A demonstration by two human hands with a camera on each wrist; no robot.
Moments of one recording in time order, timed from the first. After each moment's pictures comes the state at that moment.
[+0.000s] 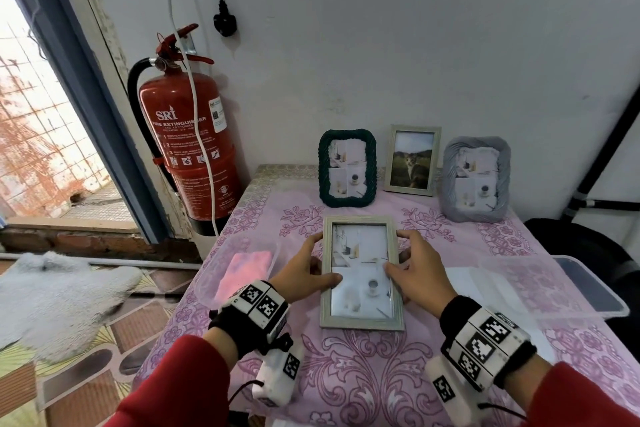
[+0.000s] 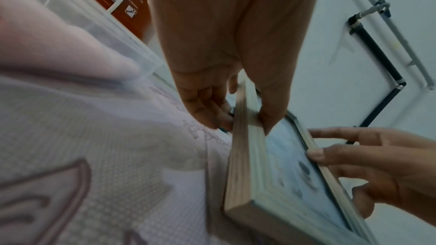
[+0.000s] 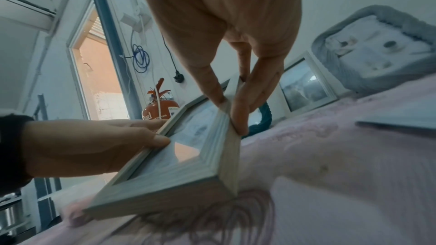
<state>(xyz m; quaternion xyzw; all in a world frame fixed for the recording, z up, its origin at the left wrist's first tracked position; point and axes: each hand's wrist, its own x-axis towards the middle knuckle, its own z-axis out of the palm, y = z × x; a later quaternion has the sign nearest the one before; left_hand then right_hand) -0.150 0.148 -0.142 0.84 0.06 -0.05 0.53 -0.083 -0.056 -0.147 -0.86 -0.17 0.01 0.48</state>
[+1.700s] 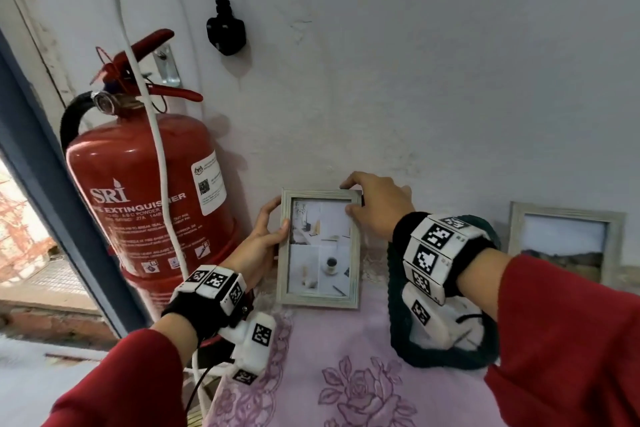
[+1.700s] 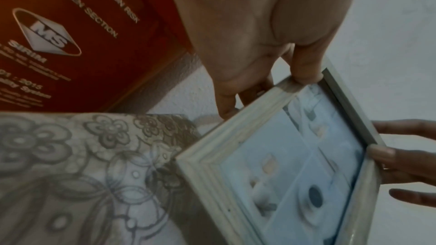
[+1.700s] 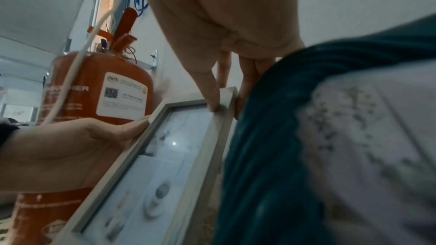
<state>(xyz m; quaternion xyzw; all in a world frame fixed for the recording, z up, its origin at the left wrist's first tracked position) 0.120 0.414 -0.130 0.64 0.06 0.11 0.76 0.201 0.225 -0.053 -0.91 -0.29 -0.05 0.27</state>
